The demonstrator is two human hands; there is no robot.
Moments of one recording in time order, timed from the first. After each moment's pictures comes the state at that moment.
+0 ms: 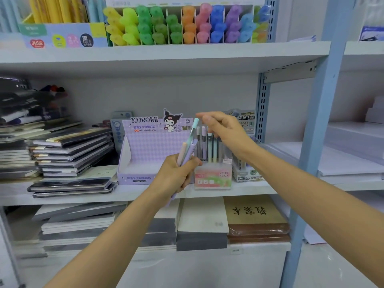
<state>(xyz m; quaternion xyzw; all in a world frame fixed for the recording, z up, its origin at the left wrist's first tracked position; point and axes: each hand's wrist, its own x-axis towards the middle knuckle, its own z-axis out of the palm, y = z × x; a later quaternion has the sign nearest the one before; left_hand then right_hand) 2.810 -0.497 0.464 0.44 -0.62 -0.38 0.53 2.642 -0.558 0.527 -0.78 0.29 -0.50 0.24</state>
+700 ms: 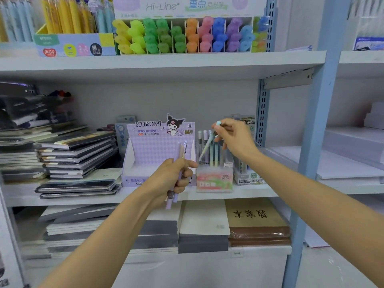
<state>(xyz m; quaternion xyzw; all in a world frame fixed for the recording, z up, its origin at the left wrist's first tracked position) 2.826 -0.504 0.471 0.44 -0.56 -0.50 0.49 2.632 -0.579 0.517 -0.71 0.38 -0.56 0.18</state>
